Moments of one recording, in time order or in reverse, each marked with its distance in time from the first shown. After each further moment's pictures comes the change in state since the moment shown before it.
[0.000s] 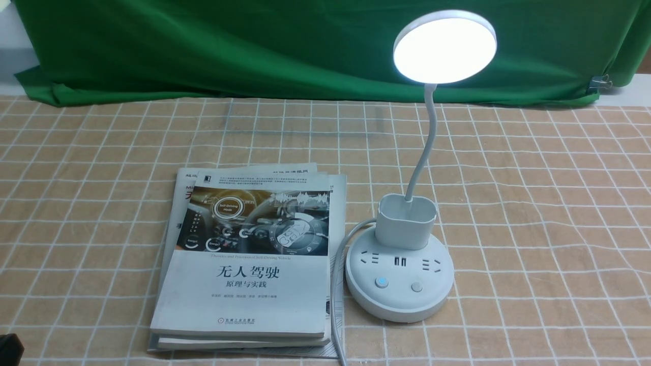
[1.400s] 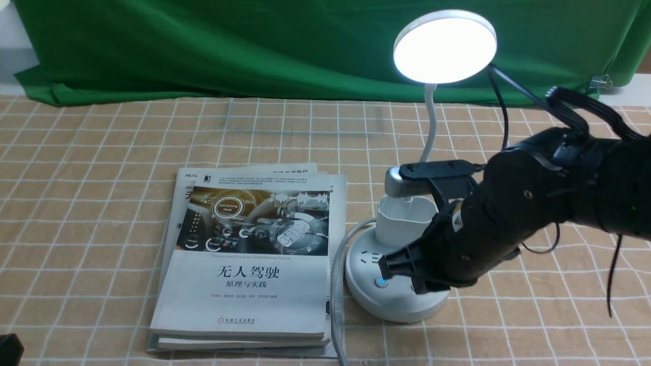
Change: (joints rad) right arm 0.533 1.643 -1.006 -0.051 0.713 -0.175; left arm 0.000 0.000 0.000 0.000 0.000 -0.001
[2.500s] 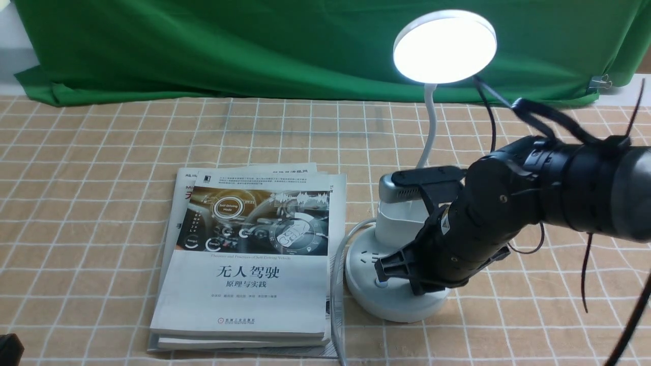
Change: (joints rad) right arm -0.011 0.081 -0.008 -0.015 -0.031 -0.020; left arm 0.000 0.000 0.000 0.000 0.000 0.001
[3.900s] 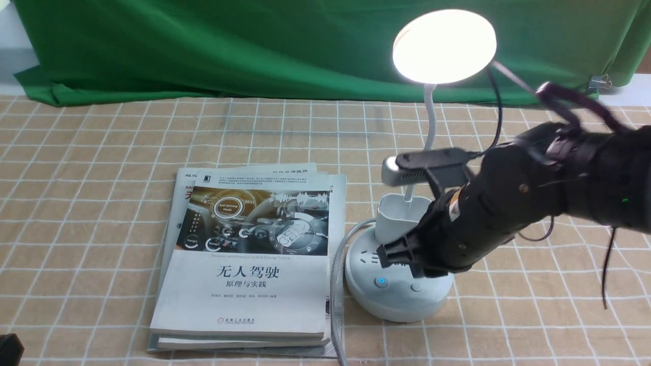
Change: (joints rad) right arm 0.000 -0.079 -0.002 -0.001 -0.014 -0.027; left arm 0.000 0.000 0.000 0.001 0.000 0.000
